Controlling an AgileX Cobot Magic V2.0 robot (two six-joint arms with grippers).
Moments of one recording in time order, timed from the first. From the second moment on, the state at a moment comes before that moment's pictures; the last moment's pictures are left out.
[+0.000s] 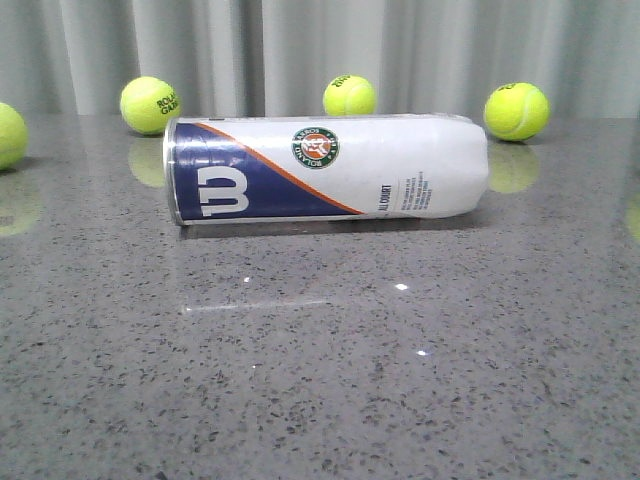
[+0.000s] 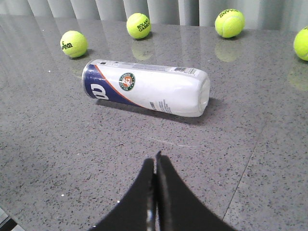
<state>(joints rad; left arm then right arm) -0.06 0.30 -0.45 -0.07 0.66 0.03 0.53 0.11 -0.38 0.11 0.54 0.06</state>
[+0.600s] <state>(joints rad) -0.06 0.80 -0.70 -0.36 0.80 0.07 0.53 0.11 -0.38 0.11 0.54 0.06</state>
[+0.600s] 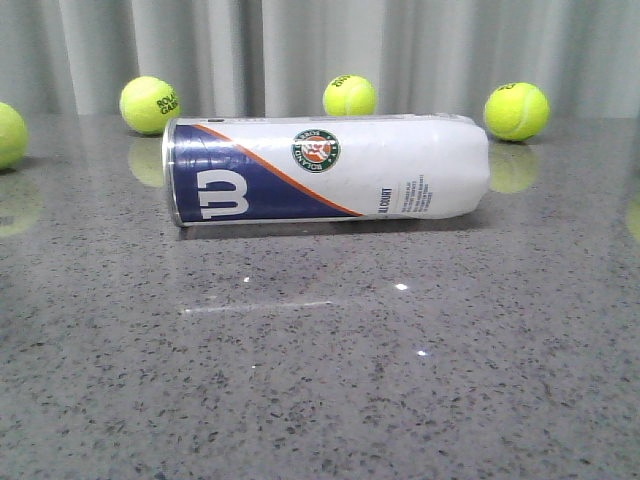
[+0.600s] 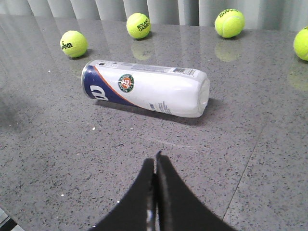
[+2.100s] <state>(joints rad) -0.22 1.82 -1.17 -1.39 1.17 0.65 0.53 0.11 -0.38 0.11 0.54 0.06</state>
